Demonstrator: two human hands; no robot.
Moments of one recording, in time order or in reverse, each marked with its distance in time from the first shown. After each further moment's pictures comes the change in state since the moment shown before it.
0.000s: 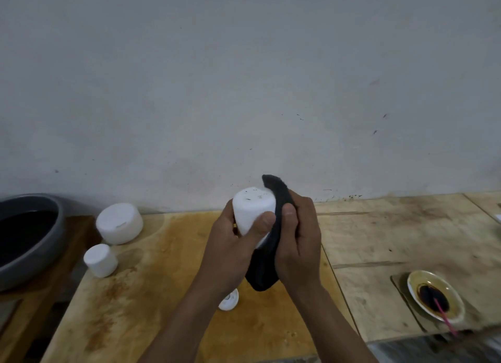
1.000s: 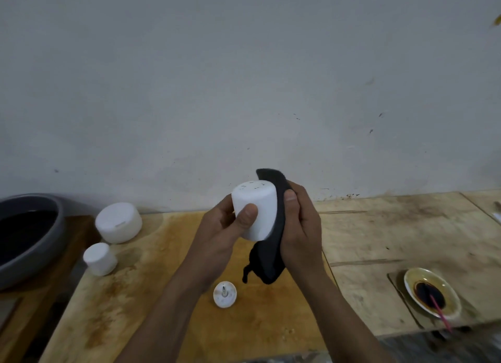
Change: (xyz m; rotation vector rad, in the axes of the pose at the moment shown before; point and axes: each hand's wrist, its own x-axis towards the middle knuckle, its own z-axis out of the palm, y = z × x) left_hand 0.003 0.004 -0.013 -0.085 -0.122 -0.002; right_hand 0.012 -0.008 -0.011 0.117 -0.083 0.149
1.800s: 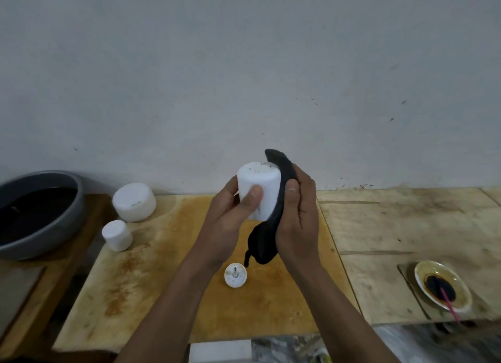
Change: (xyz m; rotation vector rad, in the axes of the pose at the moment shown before) left_hand -0.006 -0.004 -0.012 -0.078 0.032 0.037; right_hand -0.017 -0.005 0.029 -0.016 0.021 -0.062
